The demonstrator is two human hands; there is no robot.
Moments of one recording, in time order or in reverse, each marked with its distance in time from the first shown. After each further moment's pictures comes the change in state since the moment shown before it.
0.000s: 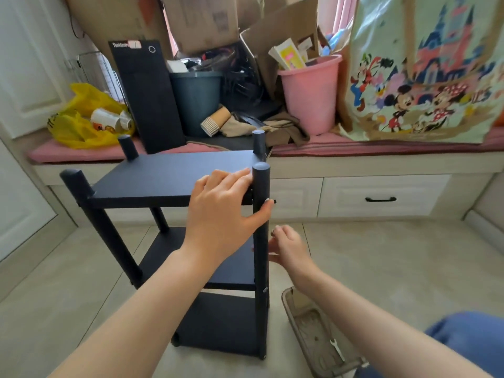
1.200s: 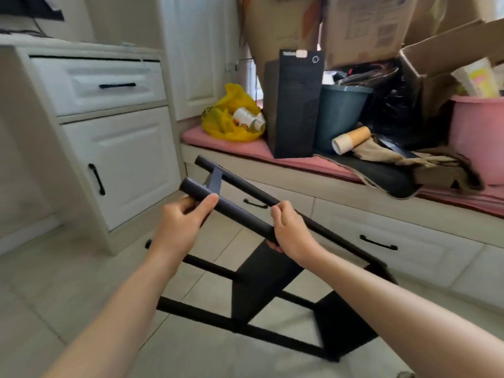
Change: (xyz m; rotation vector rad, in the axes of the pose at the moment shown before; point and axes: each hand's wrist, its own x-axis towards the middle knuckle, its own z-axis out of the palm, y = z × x) left_hand -0.097 -0.247 -0.106 -0.584 0.234 -0.946; right_hand 0.076 -0.048 0.253 -0.559 -0.433 -0.303
